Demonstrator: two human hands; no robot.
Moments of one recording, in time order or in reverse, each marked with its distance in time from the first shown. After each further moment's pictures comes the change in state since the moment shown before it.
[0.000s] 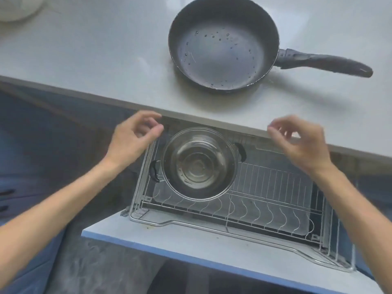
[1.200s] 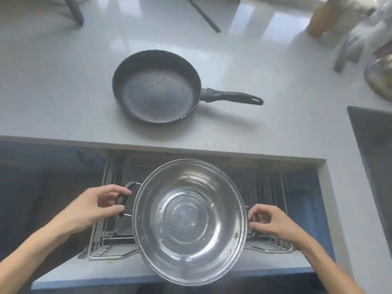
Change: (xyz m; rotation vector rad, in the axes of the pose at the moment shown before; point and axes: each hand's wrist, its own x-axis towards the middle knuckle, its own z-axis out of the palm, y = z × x) left_hand -0.055 0.027 -0.011 -0.022 -0.578 -0.159; right_hand -0.172 0.012 -0.074 0.256 -0.505 0.791
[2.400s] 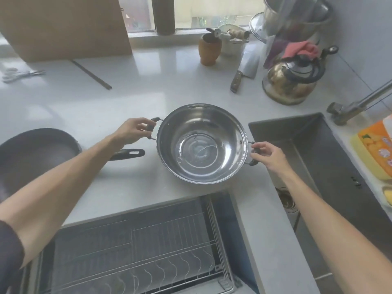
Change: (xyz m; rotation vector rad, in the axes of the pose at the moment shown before) left_hand 0.291 0.377 0.142 0.266 0.065 0.262; right_hand 0.032 0.108 -0.344 0.438 0.705 -0.162
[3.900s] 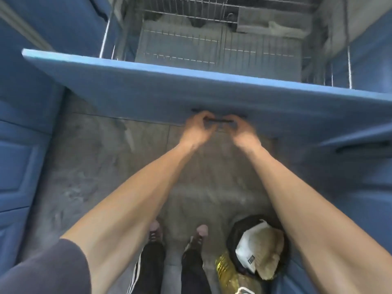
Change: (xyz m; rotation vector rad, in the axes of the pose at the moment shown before) left_hand -0.426 -0.389 0.339 -0.168 0.310 -0.206; right_hand -0.408 0.281 0.403 -0.512 -0.431 -0.148
